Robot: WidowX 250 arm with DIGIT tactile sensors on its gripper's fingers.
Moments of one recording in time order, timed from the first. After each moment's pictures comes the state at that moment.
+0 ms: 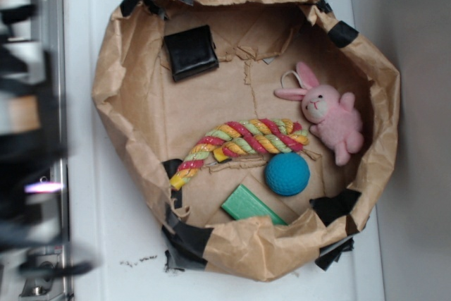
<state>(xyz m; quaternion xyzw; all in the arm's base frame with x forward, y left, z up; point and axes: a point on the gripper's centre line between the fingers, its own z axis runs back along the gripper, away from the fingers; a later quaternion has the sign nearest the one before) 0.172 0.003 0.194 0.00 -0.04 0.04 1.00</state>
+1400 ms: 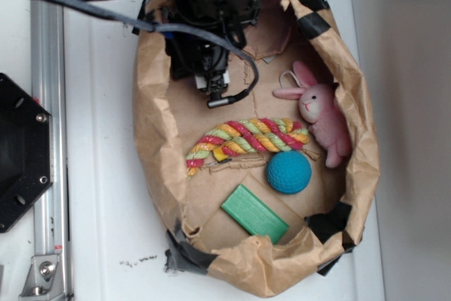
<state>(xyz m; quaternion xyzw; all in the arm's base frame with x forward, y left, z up) 0.234 0.117 0.034 0.02 -0.01 0.11 0.99</state>
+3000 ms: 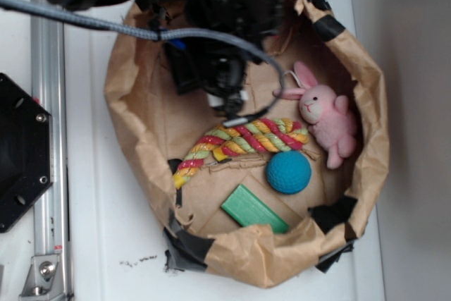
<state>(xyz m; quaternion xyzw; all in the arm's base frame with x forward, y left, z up) 0.254 0.074 0.098 -0.01 -0.03 0.10 0.99</state>
